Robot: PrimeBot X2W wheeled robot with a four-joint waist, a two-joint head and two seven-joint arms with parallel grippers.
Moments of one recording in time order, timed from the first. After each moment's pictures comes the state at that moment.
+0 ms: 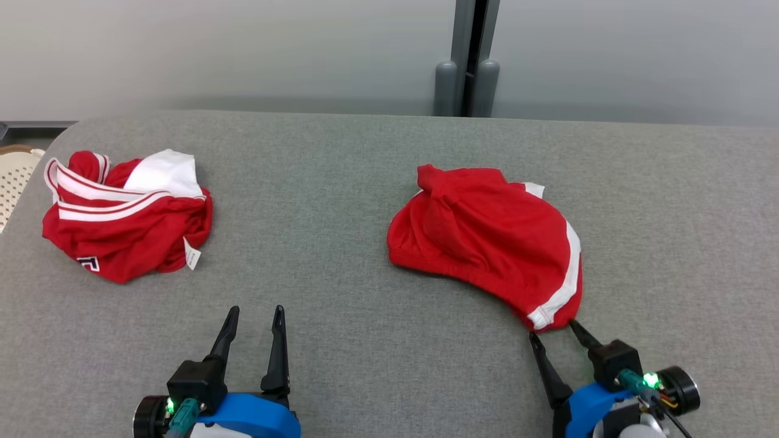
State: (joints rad) left arm -0.06 0.05 -0.17 0.37 -0.22 -0.04 -0.26; right arm -0.22 -0.05 0.09 0.67 -0.09 0.13 -0.26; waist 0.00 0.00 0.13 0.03
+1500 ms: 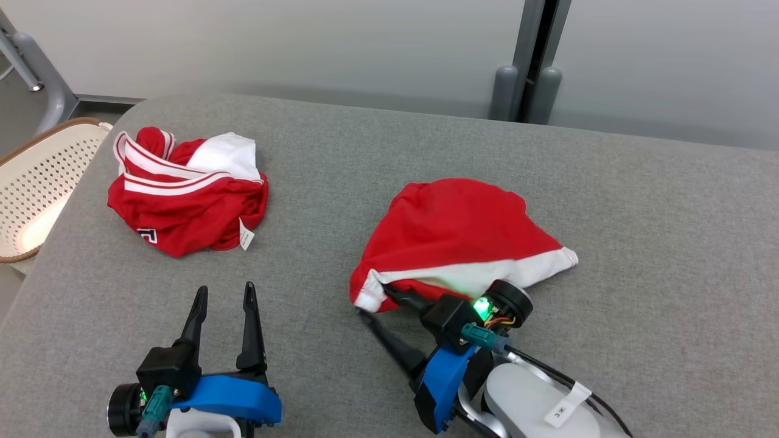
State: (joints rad) left arm -0.09 0.05 -0.11 0.32 -0.22 -0.01 -0.26; right arm -0.55 -0.05 0.75 0.63 0.20 0.13 -0.21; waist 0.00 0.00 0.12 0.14
